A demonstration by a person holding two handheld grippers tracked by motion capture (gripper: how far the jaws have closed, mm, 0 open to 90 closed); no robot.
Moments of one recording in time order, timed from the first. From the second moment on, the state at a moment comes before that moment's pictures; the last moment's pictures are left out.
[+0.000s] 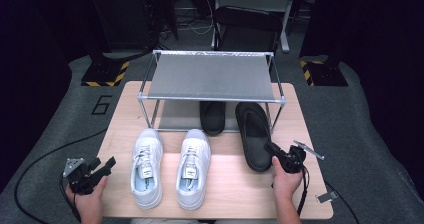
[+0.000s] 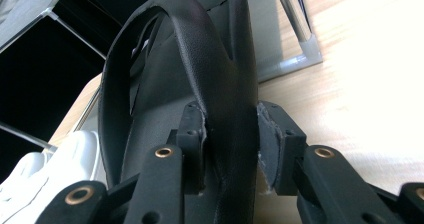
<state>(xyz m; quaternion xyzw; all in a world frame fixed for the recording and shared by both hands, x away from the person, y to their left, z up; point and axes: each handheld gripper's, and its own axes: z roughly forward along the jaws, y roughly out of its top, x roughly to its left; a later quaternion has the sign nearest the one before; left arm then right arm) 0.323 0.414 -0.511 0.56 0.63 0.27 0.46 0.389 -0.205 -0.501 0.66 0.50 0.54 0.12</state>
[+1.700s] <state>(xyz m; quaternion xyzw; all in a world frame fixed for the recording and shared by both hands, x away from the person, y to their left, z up) 0.320 0.421 -0.513 0.55 0.64 0.26 0.47 0.508 -0.141 -0.512 0.70 0.48 0.50 0.17</state>
